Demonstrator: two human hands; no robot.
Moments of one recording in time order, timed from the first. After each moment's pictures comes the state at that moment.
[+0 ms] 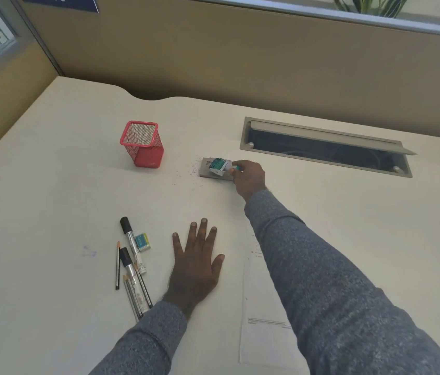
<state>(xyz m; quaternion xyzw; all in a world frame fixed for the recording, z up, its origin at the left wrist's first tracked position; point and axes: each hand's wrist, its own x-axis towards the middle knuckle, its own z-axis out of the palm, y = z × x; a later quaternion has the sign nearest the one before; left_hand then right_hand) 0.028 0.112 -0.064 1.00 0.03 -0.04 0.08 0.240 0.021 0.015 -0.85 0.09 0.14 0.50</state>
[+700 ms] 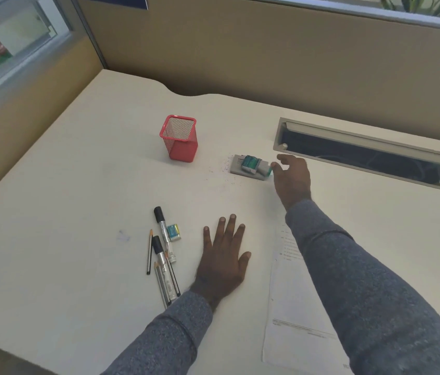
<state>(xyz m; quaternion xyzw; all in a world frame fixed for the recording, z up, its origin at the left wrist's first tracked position) 0.031 0.114 -0.053 0.99 0.03 -0.04 0.14 0.231 0.007 0.023 -0.89 0.05 0.04 0.44</state>
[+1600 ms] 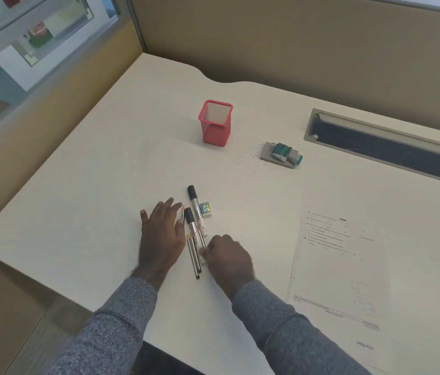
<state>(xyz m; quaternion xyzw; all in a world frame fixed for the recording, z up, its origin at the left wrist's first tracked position) -0.053 0.259 -0.009 0.95 0.25 0.06 0.19 -0.010 0.104 -0.002 -0.91 -0.19 0.29 0.22</state>
